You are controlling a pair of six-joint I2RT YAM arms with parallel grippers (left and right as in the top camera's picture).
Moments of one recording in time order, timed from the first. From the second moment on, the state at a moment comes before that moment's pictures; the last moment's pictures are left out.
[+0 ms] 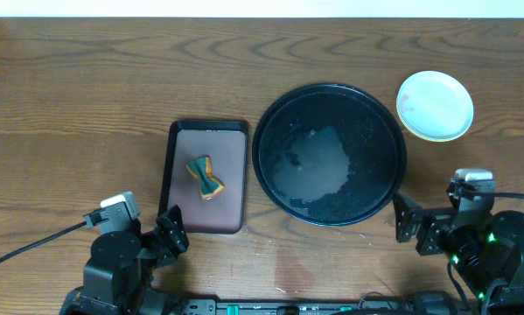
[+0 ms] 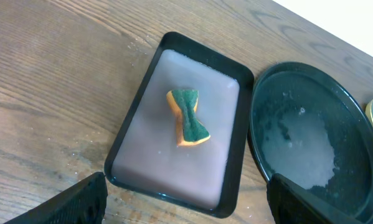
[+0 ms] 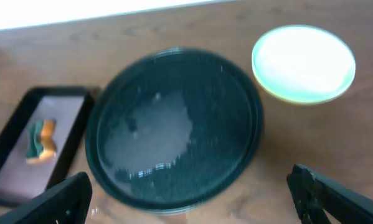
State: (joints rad) left arm -0.30 0.37 0.77 -1.08 -0.17 -0.60; right arm 0.08 0.52 0.91 -0.99 -0.16 0.15
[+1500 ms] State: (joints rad) left arm -0.30 0.37 0.77 -1.08 -0.17 -0.60; right arm 0.07 0.01 0.01 0.02 0.01 0.09
